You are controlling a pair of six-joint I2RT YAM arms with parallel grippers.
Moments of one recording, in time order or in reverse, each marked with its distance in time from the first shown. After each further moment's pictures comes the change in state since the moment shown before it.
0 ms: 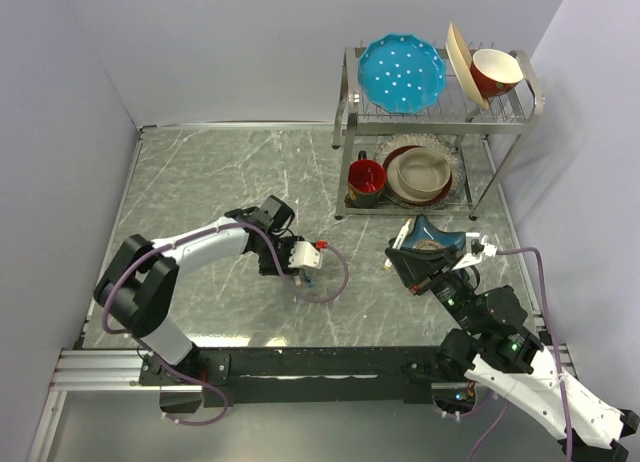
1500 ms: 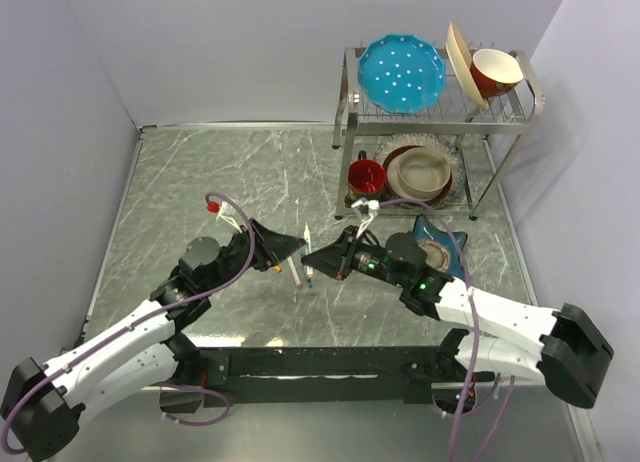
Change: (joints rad) left arm -0.066 -0.828 -0.550 0.894 -0.180 -2.100; right arm 0.002 0.904 0.099 0.555 -0.477 0.270
